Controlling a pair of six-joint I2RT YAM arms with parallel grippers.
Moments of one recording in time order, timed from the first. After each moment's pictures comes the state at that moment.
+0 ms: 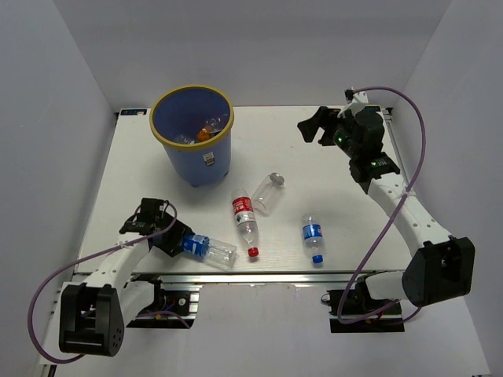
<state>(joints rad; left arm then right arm) -0.08 0.99 0.41 -0.55 0.17 -1.08 0.29 1.33 1.13 0.07 -0.21 0.36</state>
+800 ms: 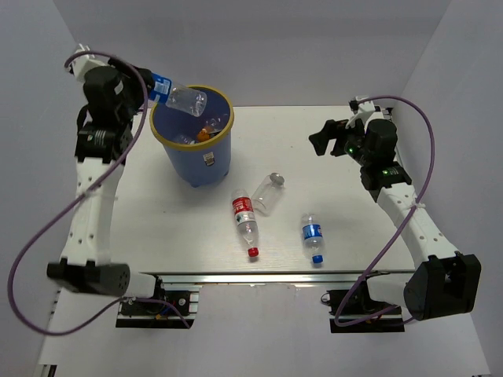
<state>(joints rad) -0.10 1.35 1.75 -0.49 -0.25 -0.75 0.20 1.23 1.04 0.00 -0.30 0.16</state>
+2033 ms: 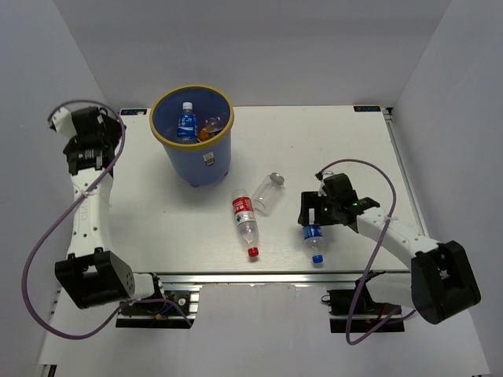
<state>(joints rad) 0.21 1.36 1.45 -0.54 -0.34 -0.72 0.44 1.20 0.66 -0.37 -0.11 0.29</state>
